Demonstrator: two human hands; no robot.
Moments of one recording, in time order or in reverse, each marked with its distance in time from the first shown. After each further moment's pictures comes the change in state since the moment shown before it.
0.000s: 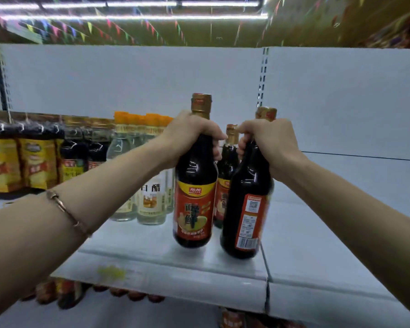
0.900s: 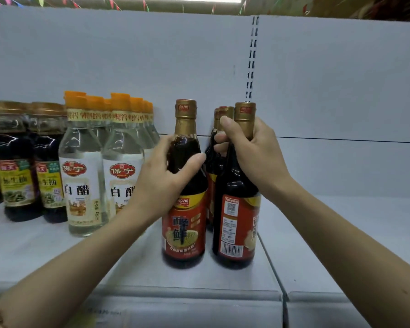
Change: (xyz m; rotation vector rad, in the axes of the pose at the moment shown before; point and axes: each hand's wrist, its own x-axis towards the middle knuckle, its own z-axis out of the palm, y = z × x) left_hand -0.003 -0.109 -0.015 0.297 0.212 0.270; right_hand 0.017 0.068 0.009 -0.323 0.053 -0.305
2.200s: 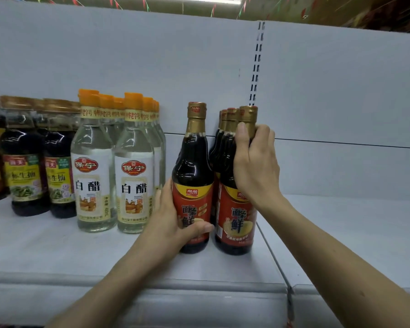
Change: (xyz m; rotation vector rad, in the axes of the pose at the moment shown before) left_hand -0.055 -0.044 -0.002 0.213 -0.140 -0.174; right_hand -0.006 0.017 0.023 -0.417 0.227 -0.016
